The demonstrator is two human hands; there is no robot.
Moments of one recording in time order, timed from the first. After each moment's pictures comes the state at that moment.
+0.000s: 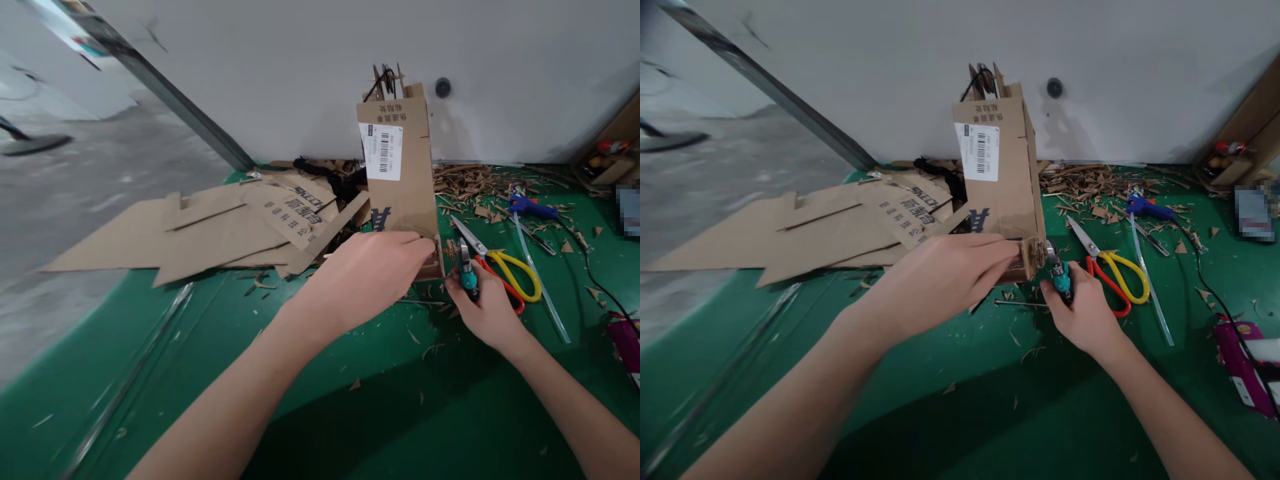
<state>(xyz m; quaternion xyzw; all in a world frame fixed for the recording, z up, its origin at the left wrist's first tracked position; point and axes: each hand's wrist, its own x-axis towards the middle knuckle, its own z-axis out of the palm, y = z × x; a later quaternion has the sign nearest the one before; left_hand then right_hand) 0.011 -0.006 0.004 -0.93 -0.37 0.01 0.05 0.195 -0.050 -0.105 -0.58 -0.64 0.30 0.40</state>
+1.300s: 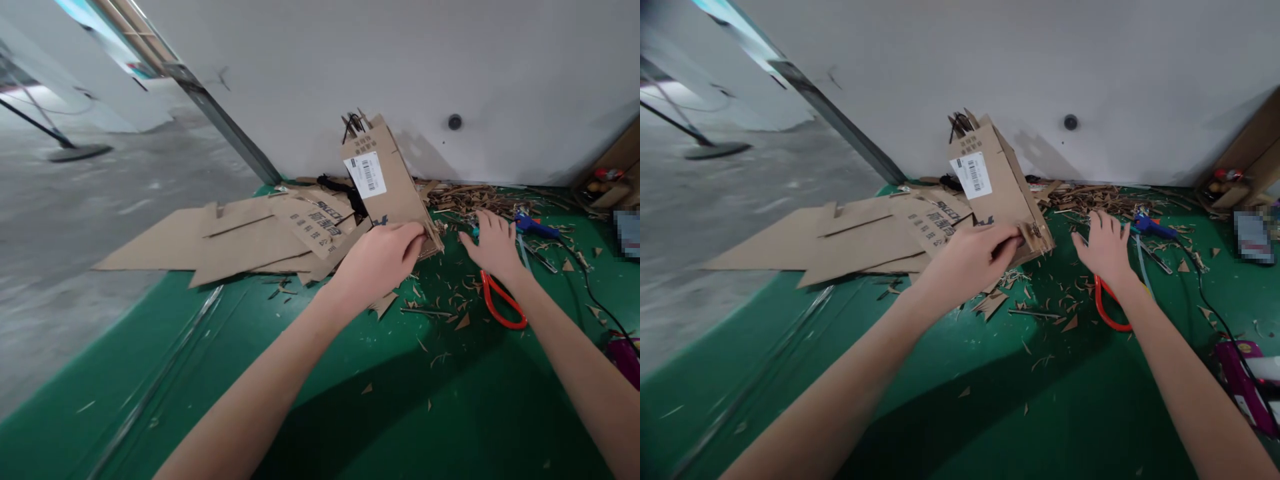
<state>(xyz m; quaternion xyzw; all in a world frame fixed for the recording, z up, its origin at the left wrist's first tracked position) -0.004 0.016 -0.006 -0.87 -0.47 -0.17 -0.03 0.230 0.059 -0.097 -0.68 -0.69 -0.04 0.23</state>
